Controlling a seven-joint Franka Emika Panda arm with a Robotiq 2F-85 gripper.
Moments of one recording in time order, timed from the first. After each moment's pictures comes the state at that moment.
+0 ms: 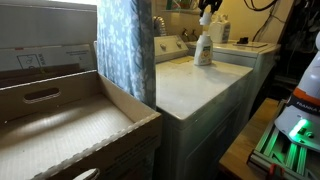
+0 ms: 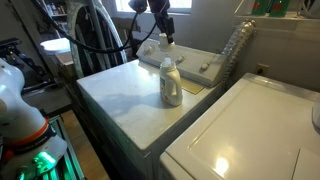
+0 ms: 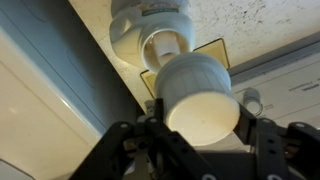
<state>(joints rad) -0.17 -0.17 -0.15 -1.98 0.05 2.11 0.05</state>
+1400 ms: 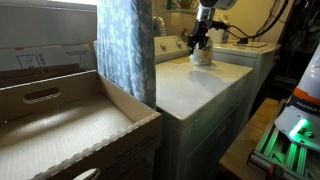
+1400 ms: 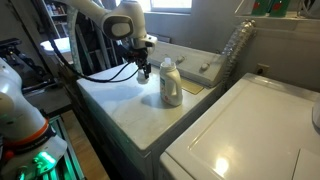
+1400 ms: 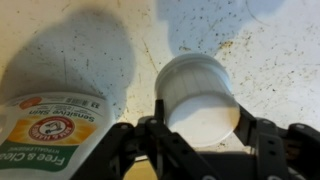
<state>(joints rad) -0.05 -0.11 -0.06 -2.38 0.12 2.40 -0.07</state>
